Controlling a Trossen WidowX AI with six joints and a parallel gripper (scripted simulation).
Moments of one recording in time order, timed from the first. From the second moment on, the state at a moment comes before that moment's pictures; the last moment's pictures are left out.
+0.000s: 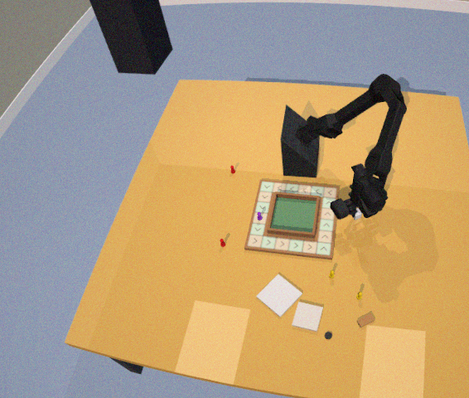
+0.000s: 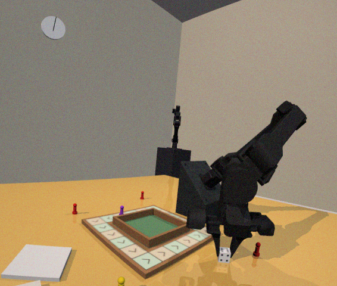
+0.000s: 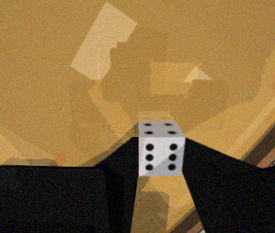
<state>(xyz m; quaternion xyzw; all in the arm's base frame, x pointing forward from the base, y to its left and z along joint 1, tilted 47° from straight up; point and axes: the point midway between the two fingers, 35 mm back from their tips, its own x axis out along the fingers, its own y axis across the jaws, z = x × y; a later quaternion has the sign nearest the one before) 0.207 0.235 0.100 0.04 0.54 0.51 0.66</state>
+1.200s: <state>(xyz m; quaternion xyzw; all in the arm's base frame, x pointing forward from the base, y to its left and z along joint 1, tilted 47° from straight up) 0.234 0.132 0.160 0.10 0.59 0.45 0.66</state>
